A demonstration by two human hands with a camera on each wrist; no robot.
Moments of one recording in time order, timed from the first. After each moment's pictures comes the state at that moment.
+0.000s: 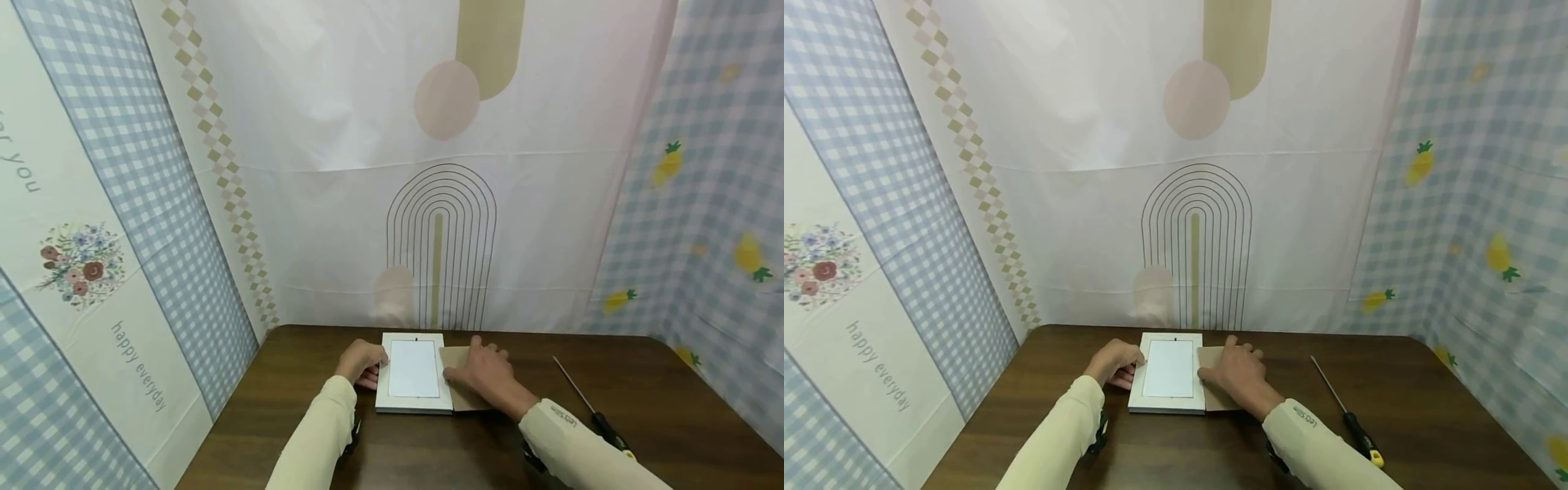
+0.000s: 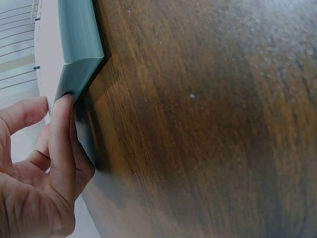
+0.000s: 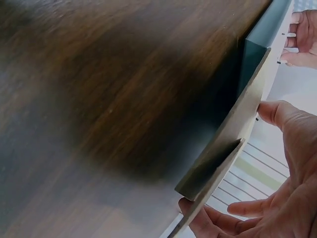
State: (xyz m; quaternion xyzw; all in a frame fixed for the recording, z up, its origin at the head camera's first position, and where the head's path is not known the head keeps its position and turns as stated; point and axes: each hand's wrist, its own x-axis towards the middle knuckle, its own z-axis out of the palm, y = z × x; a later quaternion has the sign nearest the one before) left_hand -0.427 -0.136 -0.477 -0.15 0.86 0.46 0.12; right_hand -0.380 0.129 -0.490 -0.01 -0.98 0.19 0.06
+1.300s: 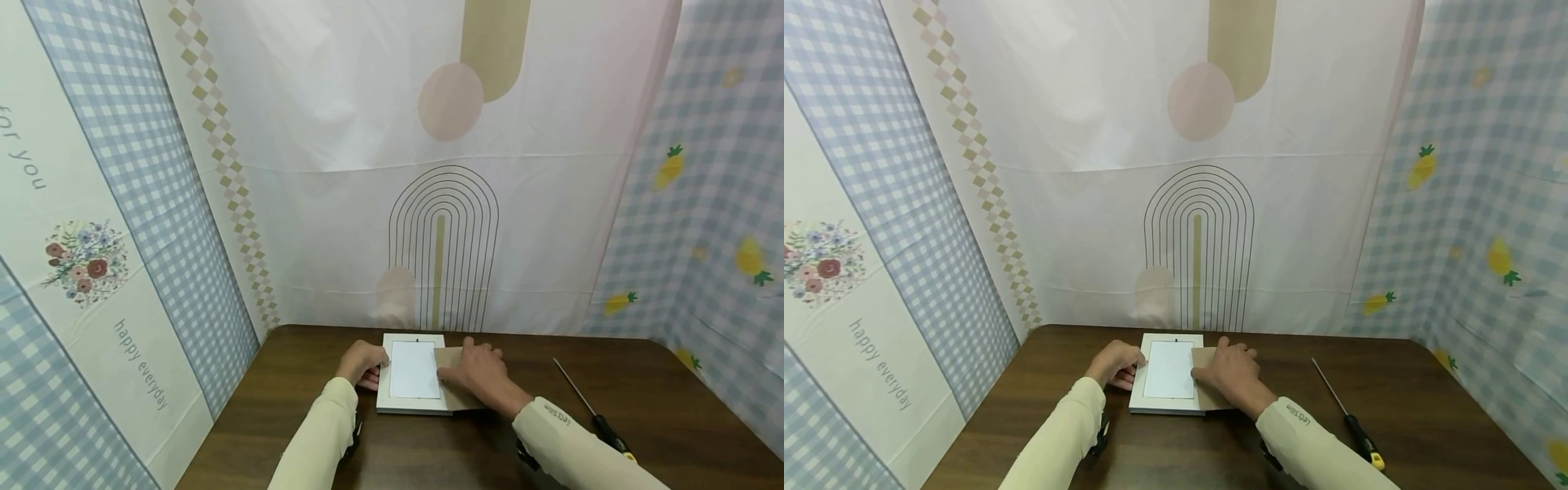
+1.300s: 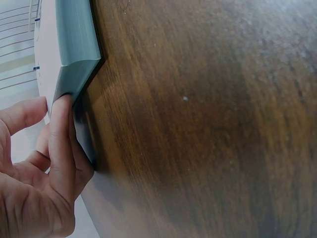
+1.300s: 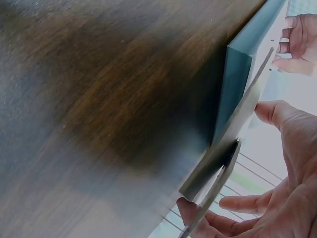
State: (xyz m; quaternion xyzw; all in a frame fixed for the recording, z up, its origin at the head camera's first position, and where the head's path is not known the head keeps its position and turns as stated) left_hand -0.425 -0.136 -0.478 -0.15 0.86 0.47 0.12; right_hand -0.378 0.113 -0.479 0.00 -0.99 0.15 0.07
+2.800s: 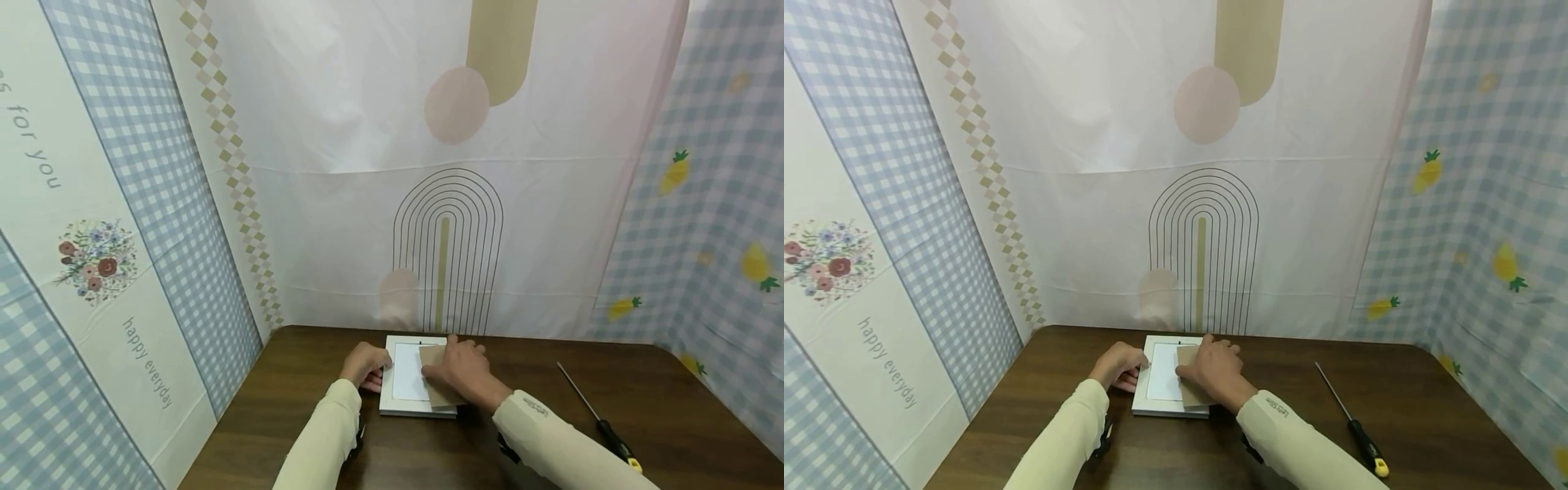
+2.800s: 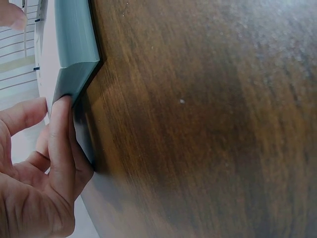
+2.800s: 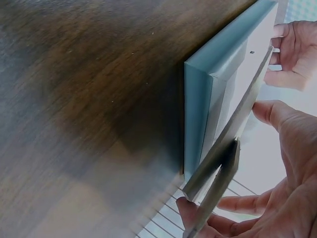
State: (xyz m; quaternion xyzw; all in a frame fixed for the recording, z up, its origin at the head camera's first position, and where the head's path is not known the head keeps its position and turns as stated) left_hand -0.426 -0.136 -0.479 -0.16 0.86 0.48 0.12; right_hand -0.389 0.078 -0.473 -0.01 -0.99 0.15 0.06
